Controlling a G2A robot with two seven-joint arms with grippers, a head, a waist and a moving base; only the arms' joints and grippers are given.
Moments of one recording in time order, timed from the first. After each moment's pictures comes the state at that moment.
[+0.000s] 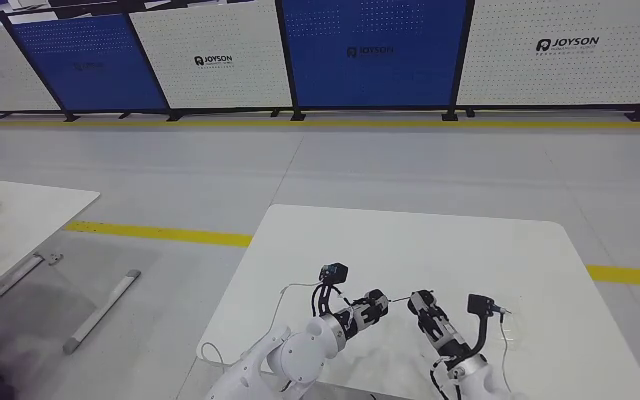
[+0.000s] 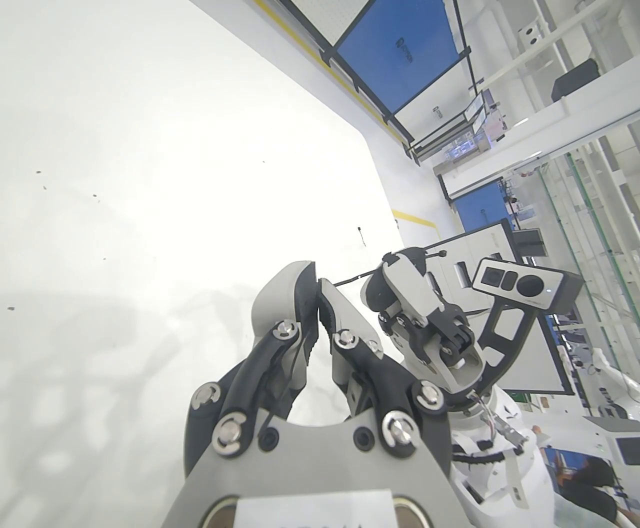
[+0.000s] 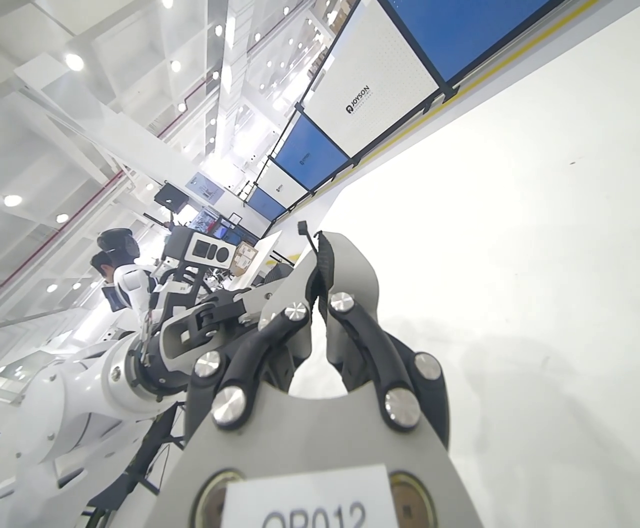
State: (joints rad) left arm 1.45 -1.20 -1.00 -1.81 0.34 0.23 -0.32; right arm -1.61 -1.28 1.19 -1.71 -0.48 -0.21 0.13
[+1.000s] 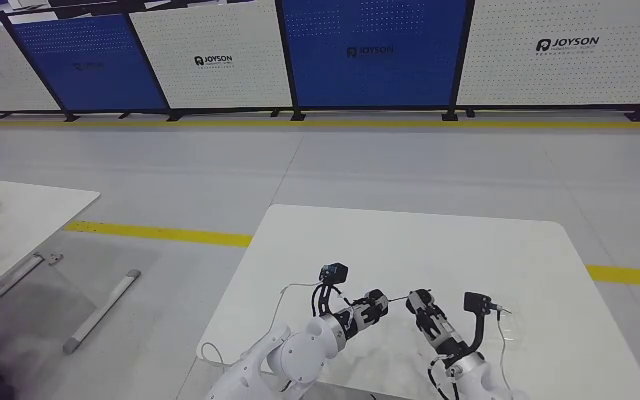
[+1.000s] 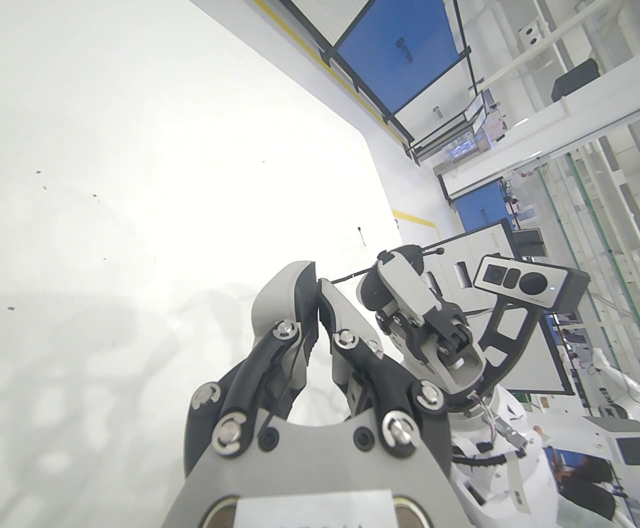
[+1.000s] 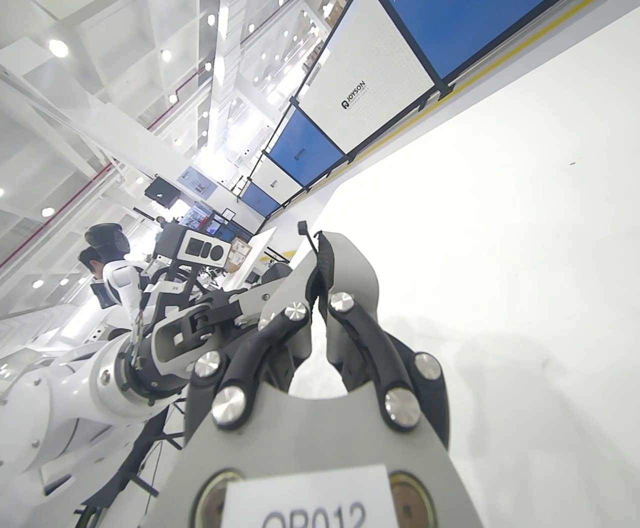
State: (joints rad) left arm 1.45 -1.20 -1.00 -1.81 0.34 0.23 -0.32; right arm -1.61 -1.28 1.18 -1.72 -0.50 -0.18 0.13
